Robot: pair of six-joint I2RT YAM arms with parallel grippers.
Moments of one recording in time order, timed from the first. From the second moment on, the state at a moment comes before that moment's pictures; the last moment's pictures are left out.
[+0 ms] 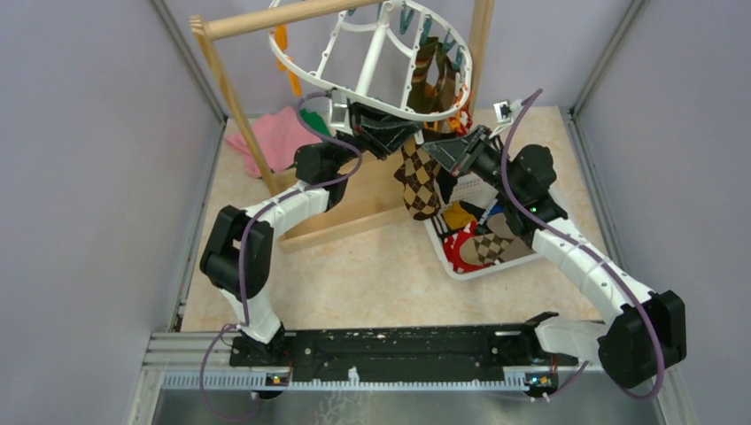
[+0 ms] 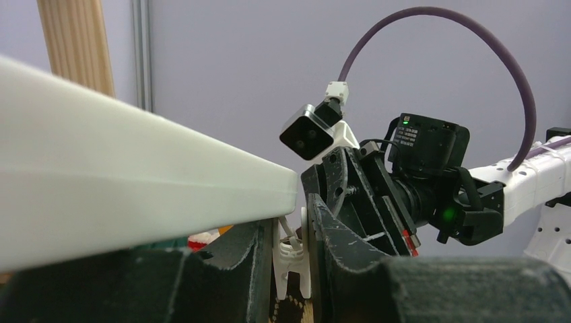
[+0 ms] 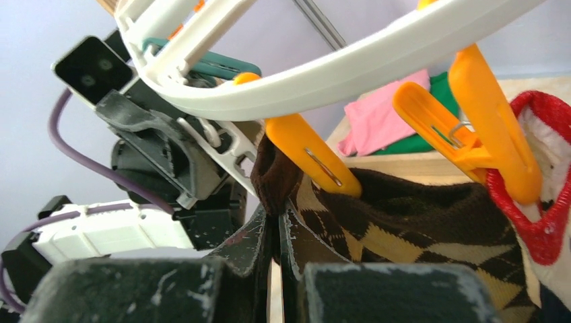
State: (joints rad) left arm -0.51 1.74 1.21 1.44 0.70 -0.74; right arm 0.42 1.17 0.91 0.49 -0.44 0.83
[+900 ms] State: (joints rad) left arm -0.48 1.78 1.25 1.50 0.75 -0.85; right arm 0.42 1.19 0.92 0.35 -0.59 0.57
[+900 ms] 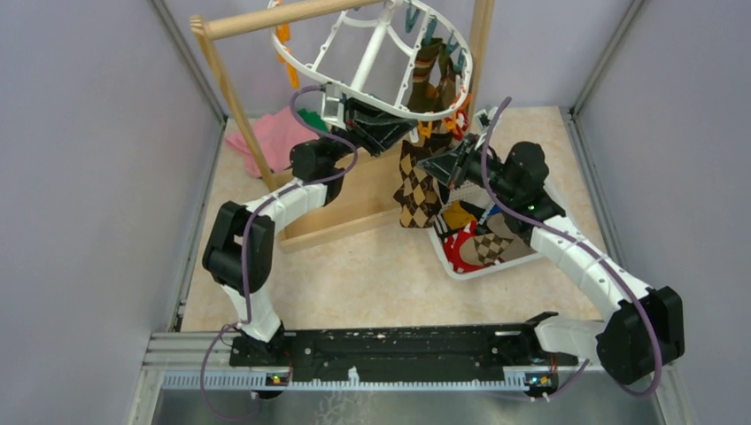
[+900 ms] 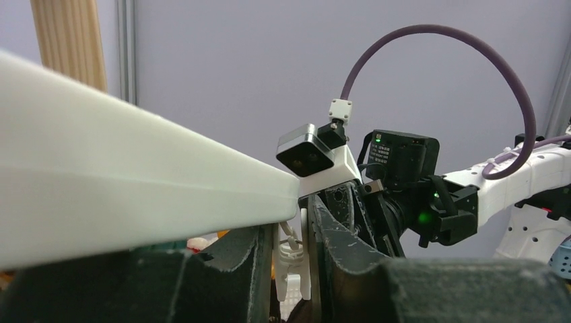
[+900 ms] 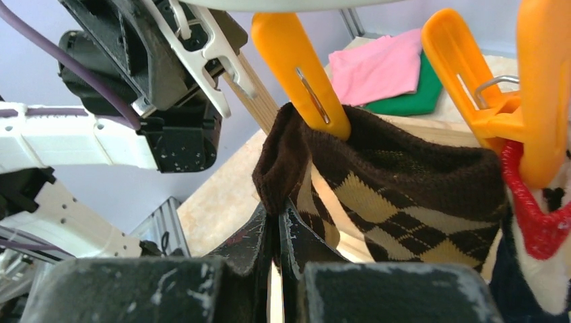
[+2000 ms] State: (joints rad) left arm -0.43 1.78 1.25 1.51 0.79 -0.96; right arm 0.44 1.23 1.02 0.28 -0.66 0.43
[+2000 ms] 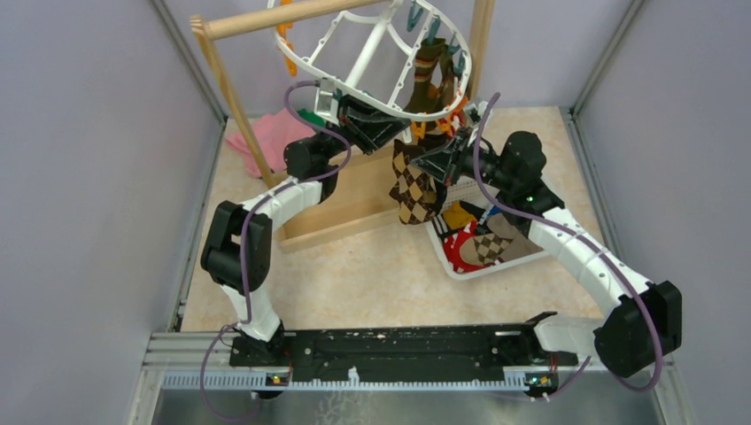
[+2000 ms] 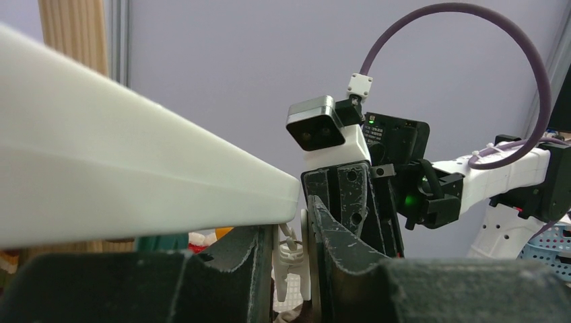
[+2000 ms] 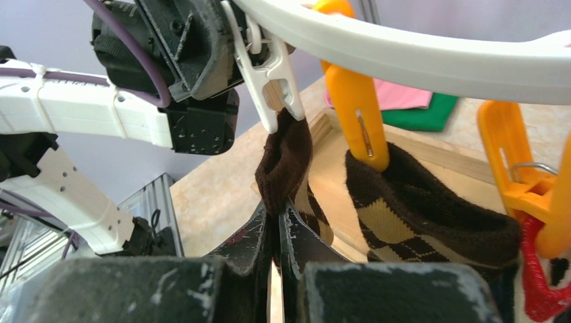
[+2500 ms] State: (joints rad) left arm -0.43 1.79 1.26 1.52 0.80 -0.98; right arm 0.45 1.23 1.02 0.29 -0.65 0.44
